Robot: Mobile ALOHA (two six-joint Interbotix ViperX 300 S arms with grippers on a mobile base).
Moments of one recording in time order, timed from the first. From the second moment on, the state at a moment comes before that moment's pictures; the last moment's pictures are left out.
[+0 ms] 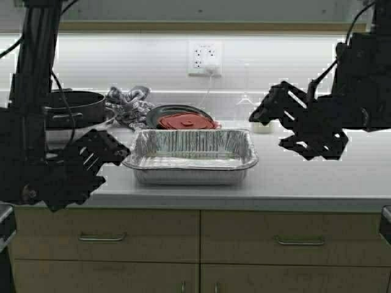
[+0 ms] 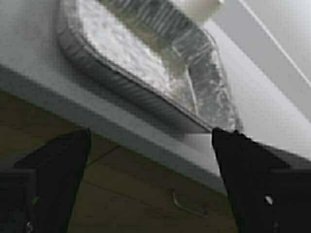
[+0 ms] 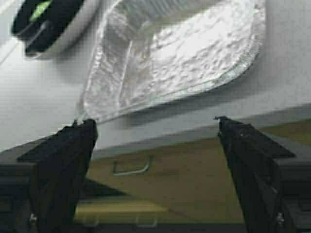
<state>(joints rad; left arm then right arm) -0.47 0.88 1.07 -0.08 -1.77 -0.89 0.44 0.40 1.12 -0.04 -1.19 0.76</state>
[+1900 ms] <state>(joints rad) -0.19 1.04 0.71 0.28 -1.73 -1.10 0.24 0.97 0.71 -0.41 -1.49 1.08</state>
